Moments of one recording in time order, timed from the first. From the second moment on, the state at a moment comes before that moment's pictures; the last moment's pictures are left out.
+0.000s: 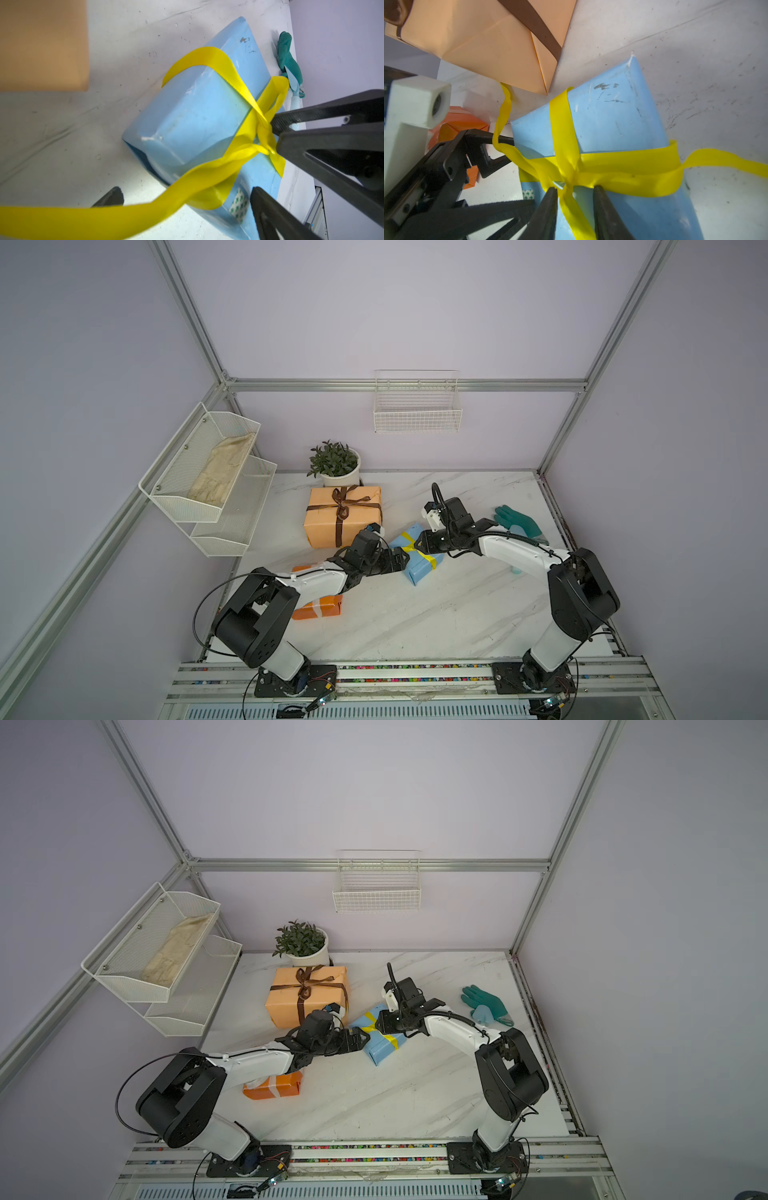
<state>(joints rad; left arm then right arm) -0.58 1.56 0.73 0.10 0.21 -0.72 0.54 1.70 1.16 -0.38 -0.31 0.38</state>
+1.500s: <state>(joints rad) -0.58 1.60 0.78 0.09 0.19 -0.73 0.57 1.23 0.80 -0.62 -0.14 0.63</state>
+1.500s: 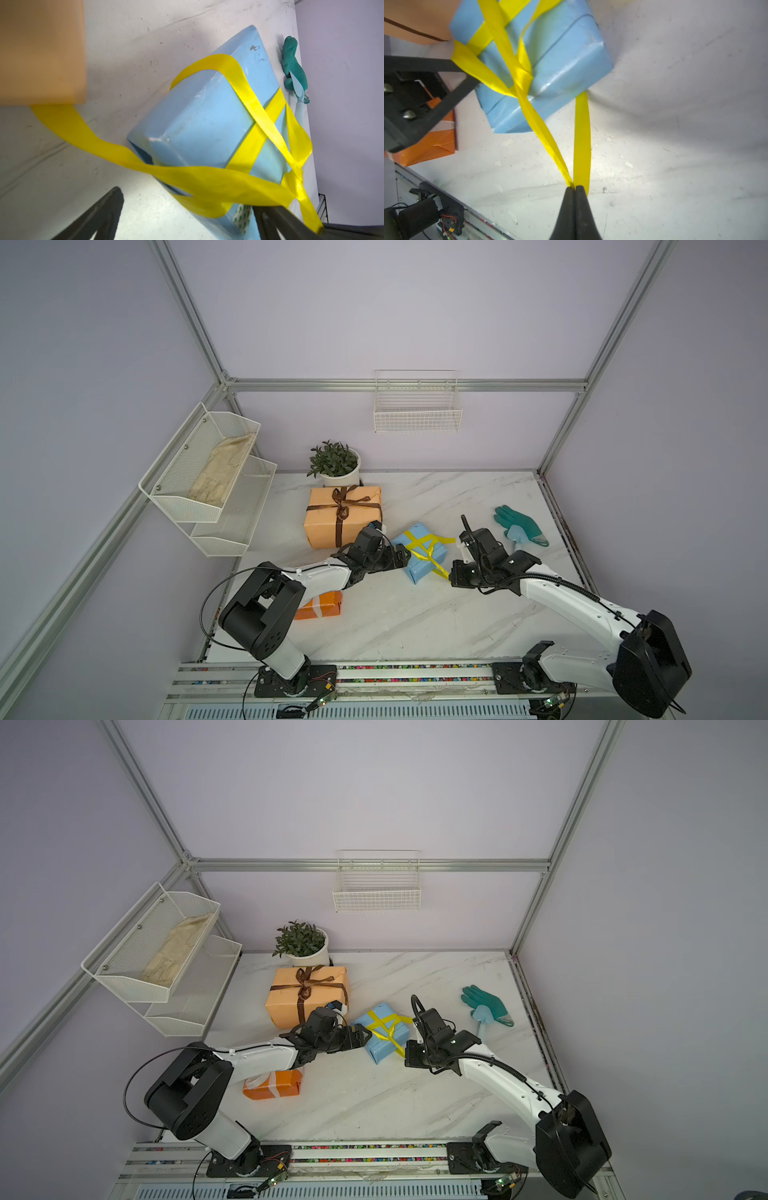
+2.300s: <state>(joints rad) -0.58 1.60 0.80 0.05 0.21 -0.73 0.57 1.29 0.89 -0.57 -0.05 0.69</state>
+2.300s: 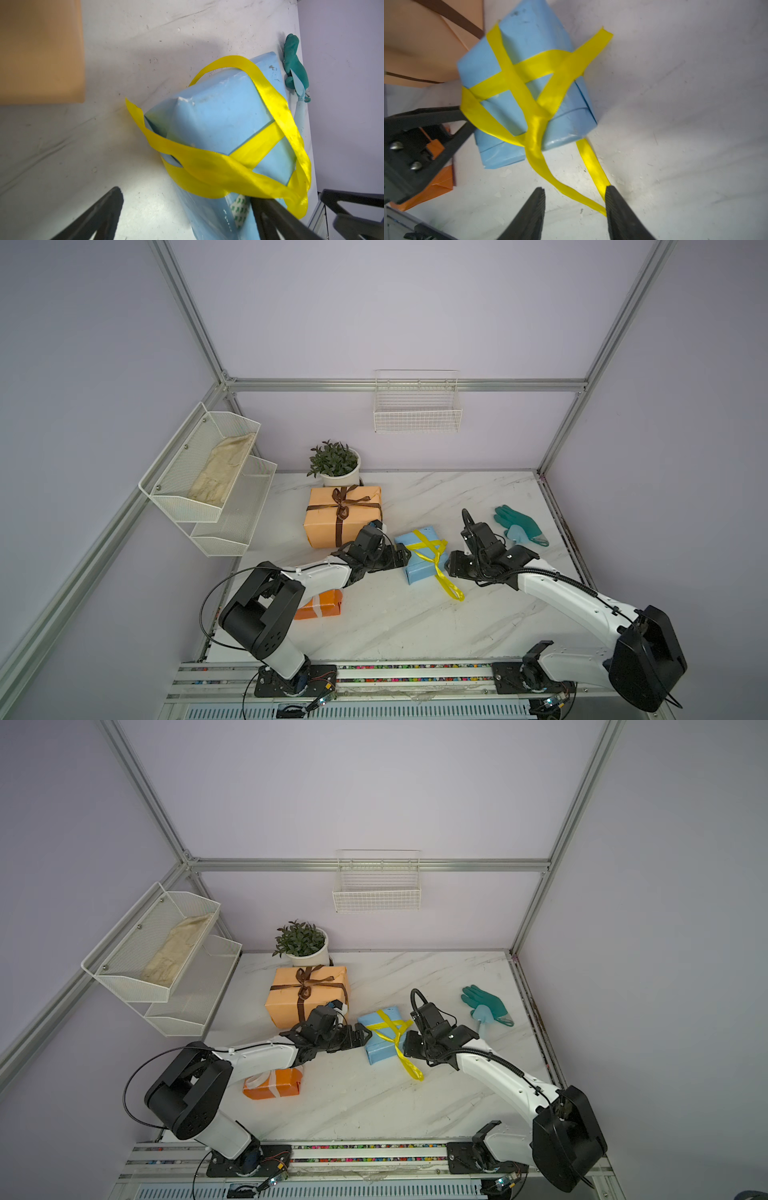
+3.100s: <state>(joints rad) -0.58 1.60 0.80 0.04 0.21 -0.73 0.62 1.45 0.93 -0.44 -0.16 0.71</state>
